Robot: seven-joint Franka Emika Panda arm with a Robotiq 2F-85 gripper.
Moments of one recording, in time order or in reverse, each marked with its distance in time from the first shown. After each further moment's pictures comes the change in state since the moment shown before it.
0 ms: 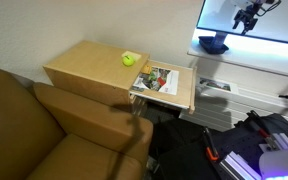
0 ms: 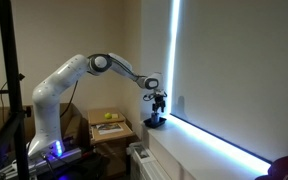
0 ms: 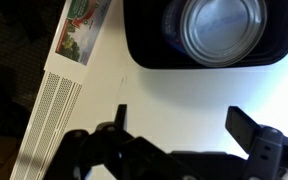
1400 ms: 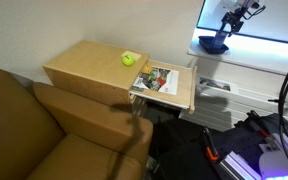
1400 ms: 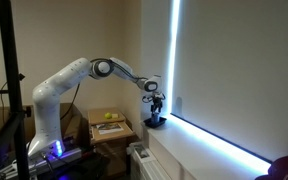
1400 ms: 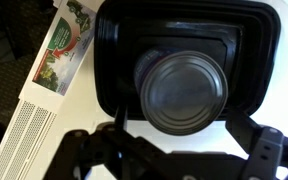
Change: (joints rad) arm 0.028 0.097 0.037 0.115 0.076 -0.013 -0.039
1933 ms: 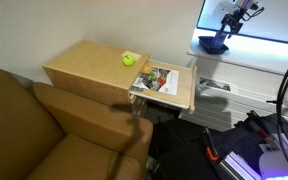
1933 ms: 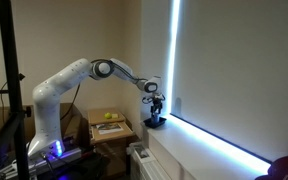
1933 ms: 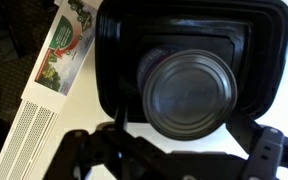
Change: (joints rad) arm 0.009 0.019 -0.009 0.008 -0.011 -0.001 0.022
